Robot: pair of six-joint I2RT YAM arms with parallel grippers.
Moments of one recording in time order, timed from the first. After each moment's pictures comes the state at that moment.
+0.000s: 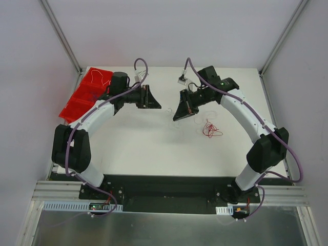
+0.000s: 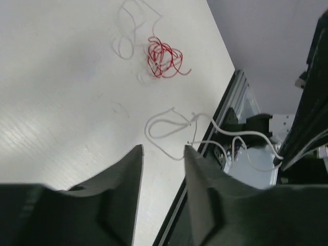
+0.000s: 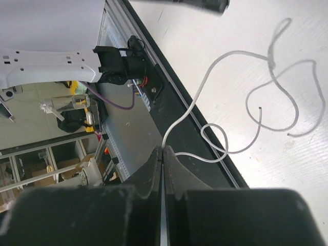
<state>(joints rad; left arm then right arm) -0.29 1.59 1.17 -0.14 0.91 -0.48 0.50 1.66 1.62 -0.99 -0.91 0.24</state>
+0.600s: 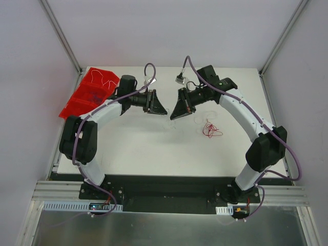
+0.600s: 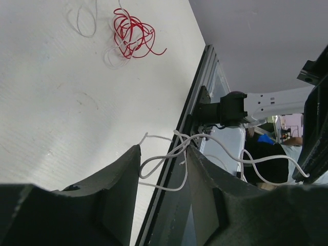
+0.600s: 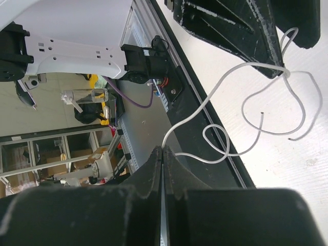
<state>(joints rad) -0.33 1.71 1.17 -0.05 1.10 -0.56 0.50 1.68 1.62 -0.93 -1.02 0.27</state>
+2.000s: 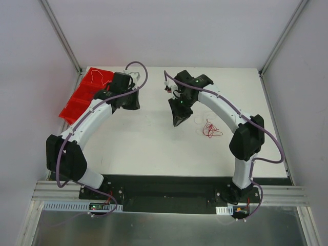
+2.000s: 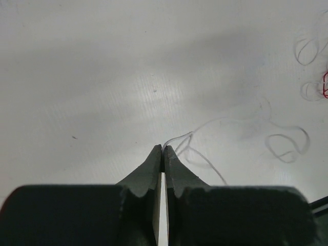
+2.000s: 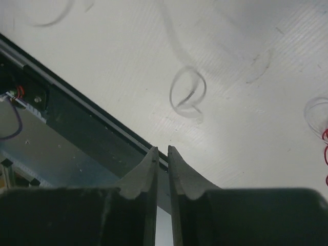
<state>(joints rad) -0.36 1.48 1.29 -0.63 0.13 -0.24 0.65 1.91 1.86 -1.23 -0.31 0.17</state>
